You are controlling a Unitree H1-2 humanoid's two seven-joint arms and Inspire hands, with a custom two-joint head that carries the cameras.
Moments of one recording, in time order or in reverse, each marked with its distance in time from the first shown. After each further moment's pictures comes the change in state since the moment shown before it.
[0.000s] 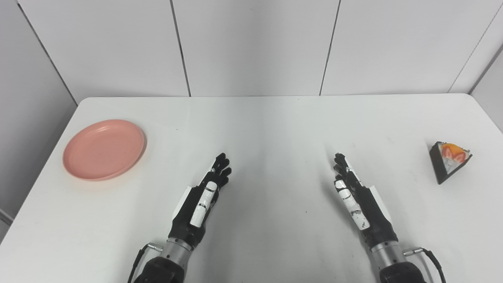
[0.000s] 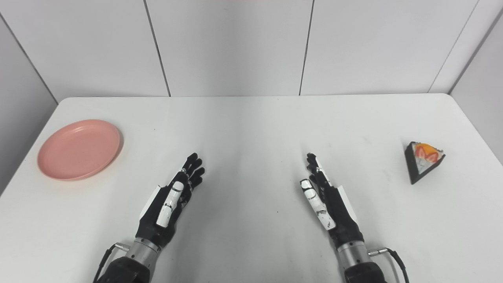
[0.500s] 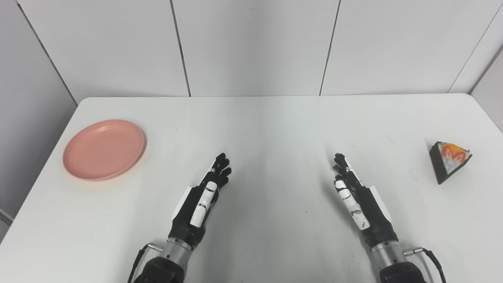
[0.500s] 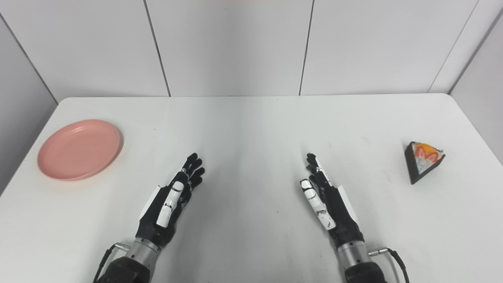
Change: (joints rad) left arm 0.000 0.000 0.000 0.000 0.000 0.001 0.000; right arm 0.000 0.000 -0.001 0.000 -0.004 0.000 0.000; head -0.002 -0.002
